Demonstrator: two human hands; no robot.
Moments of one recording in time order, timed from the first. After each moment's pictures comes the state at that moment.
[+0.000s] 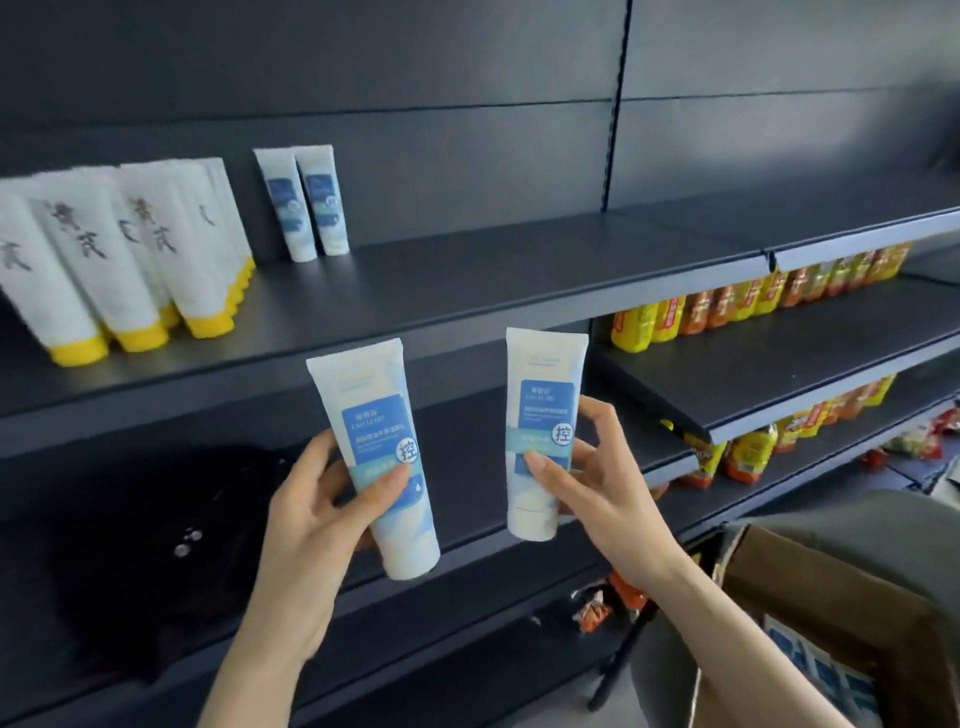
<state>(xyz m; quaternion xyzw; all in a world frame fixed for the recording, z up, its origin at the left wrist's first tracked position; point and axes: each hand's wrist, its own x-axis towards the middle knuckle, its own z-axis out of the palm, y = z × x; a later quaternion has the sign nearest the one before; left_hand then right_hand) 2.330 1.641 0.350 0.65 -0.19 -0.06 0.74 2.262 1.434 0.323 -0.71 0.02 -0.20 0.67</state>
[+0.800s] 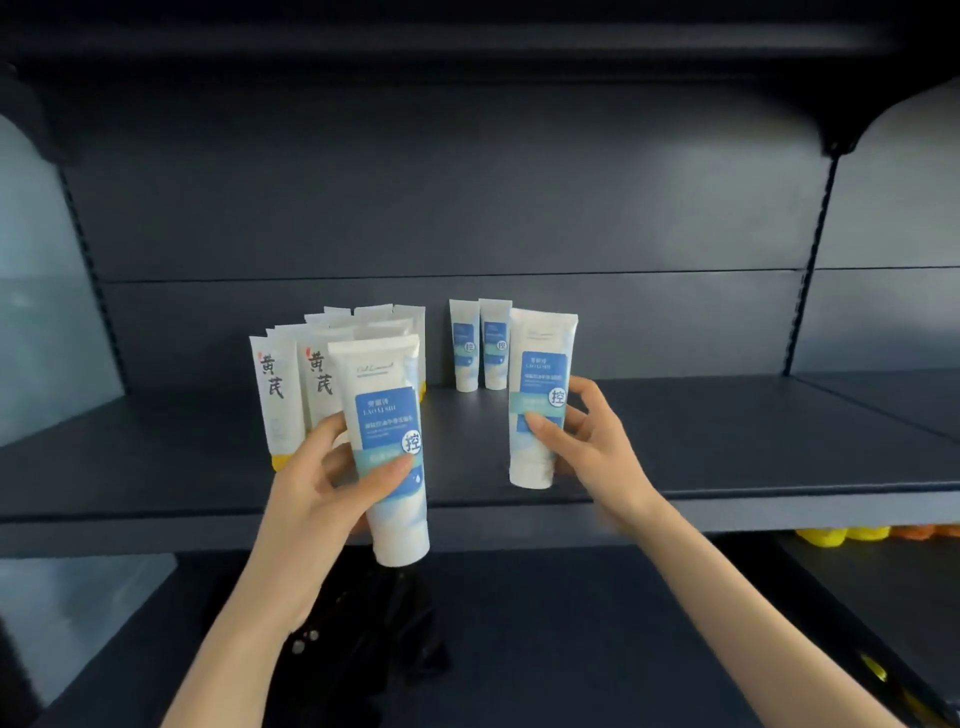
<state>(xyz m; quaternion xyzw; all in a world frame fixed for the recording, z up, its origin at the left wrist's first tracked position) 2.407 1.698 0.452 0.68 -0.17 0.14 0.70 2.452 1.467 0.442 -0.68 -0.15 -0.16 0.70</state>
